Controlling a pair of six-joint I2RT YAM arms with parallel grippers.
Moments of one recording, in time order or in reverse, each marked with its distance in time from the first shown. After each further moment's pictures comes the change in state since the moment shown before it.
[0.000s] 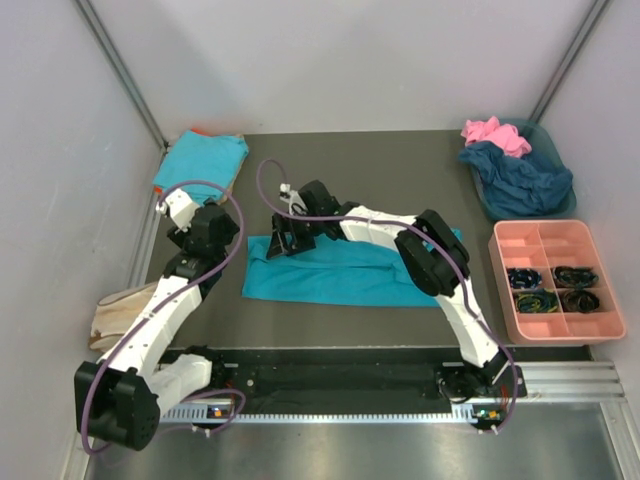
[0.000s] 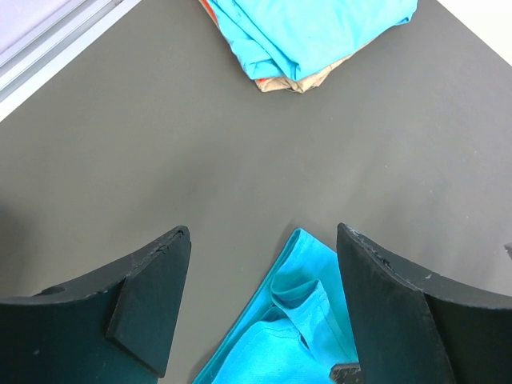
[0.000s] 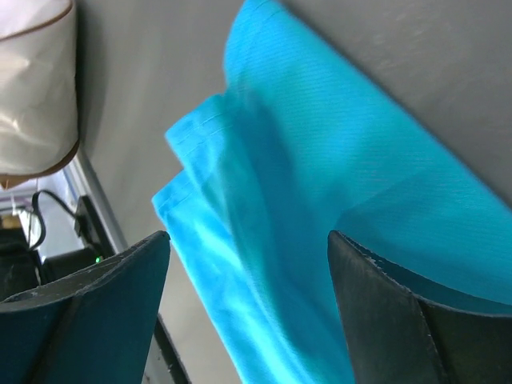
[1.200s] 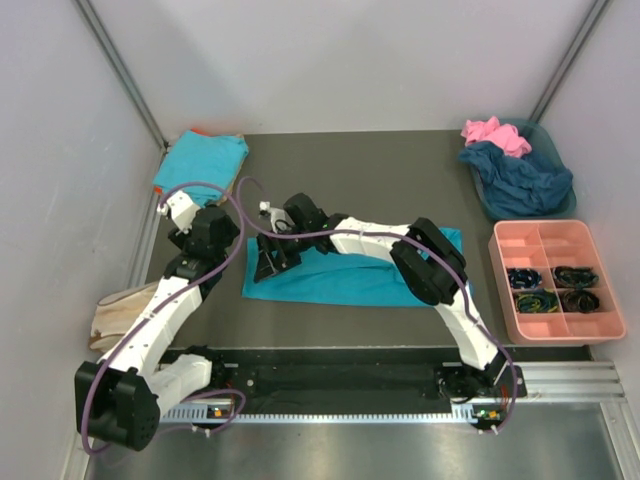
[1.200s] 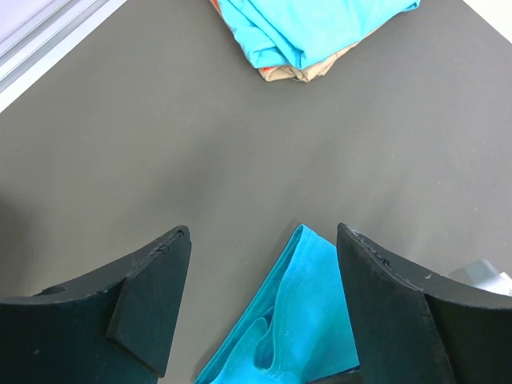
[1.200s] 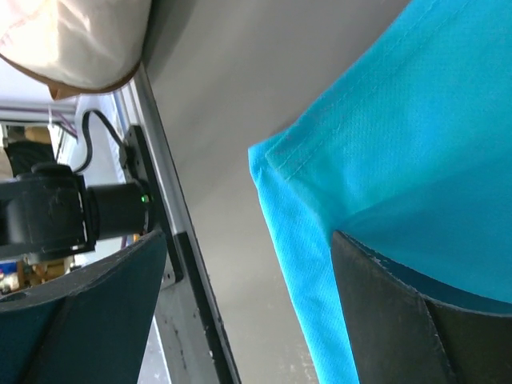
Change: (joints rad) left arm 0.000 -0.002 -0.013 -0.009 0.011 -0.001; right arm 0.102 -0.031 -0.029 0.026 -0.154 -0.038
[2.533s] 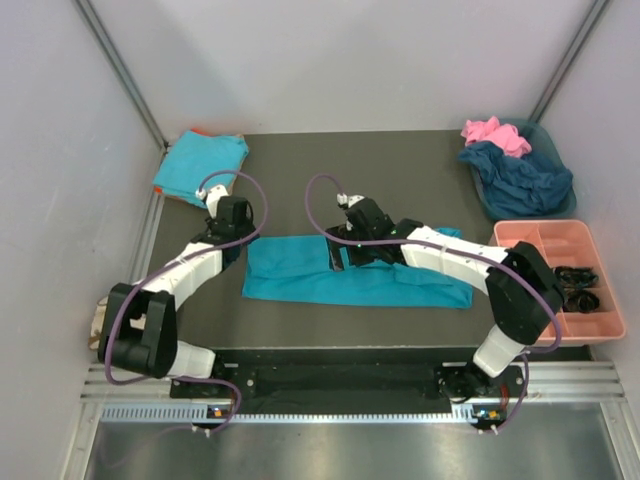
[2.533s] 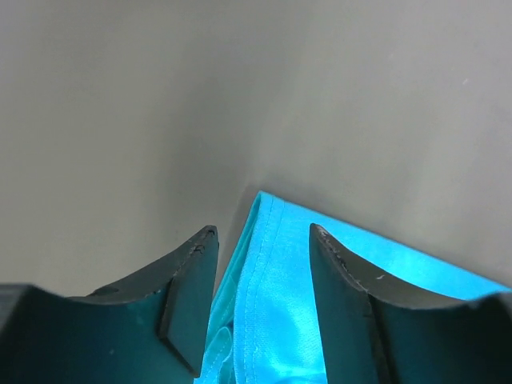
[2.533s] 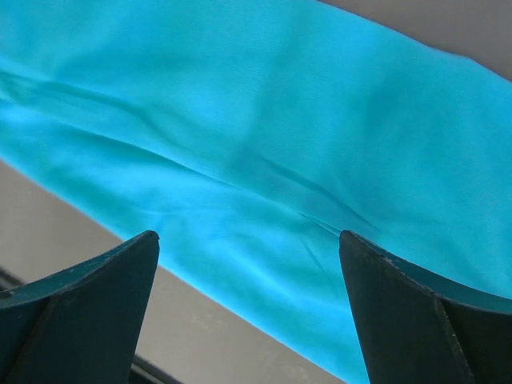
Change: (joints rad) left arm 0.001 0.368 0.074 0.122 0.241 0.084; right arm -0.110 -0.602 -0.531 -0.230 0.707 -0.099
